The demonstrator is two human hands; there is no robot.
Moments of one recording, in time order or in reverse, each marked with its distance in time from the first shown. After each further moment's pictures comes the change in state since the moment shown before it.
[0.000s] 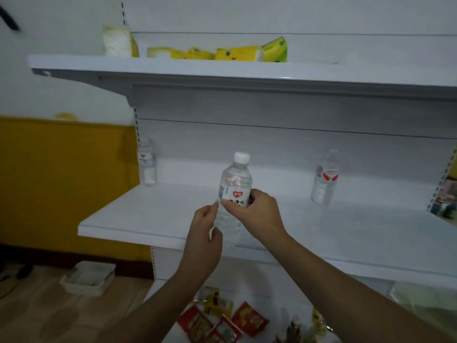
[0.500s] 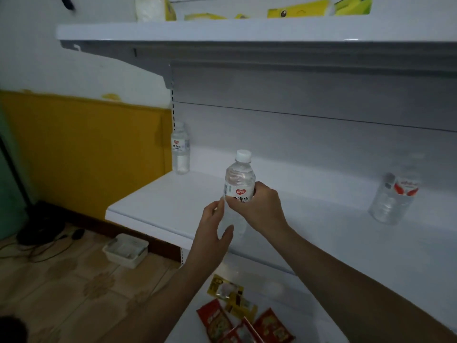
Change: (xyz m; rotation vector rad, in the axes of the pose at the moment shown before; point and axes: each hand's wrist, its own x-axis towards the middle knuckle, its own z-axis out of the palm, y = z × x) left_hand 0.045 -0.086 0.010 0.135 0.032 -0.138; right_hand 0.084 0.028 0.082 -0.048 -0.167 -0.073
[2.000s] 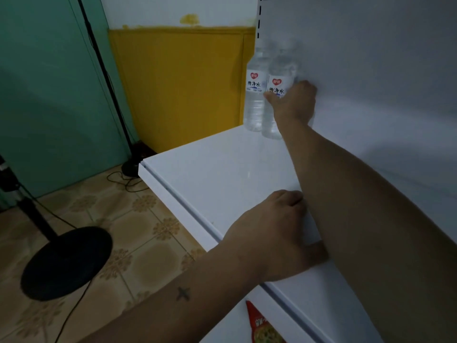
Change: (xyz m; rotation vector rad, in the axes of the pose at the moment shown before) left_hand 0.072 -0.101 0.025 0.503 -0.275 -0.043; right_hand 0.284 0.023 0.239 -0.013 0.145 -0.036
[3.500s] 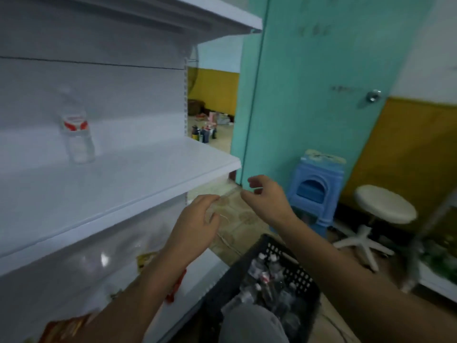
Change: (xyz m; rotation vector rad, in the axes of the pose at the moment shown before) left_hand -0.261 0.476 0.071 -0.787 -0.492 0.819; right_hand -0.593 0.076 -0.704 -0.474 0.631 0.774
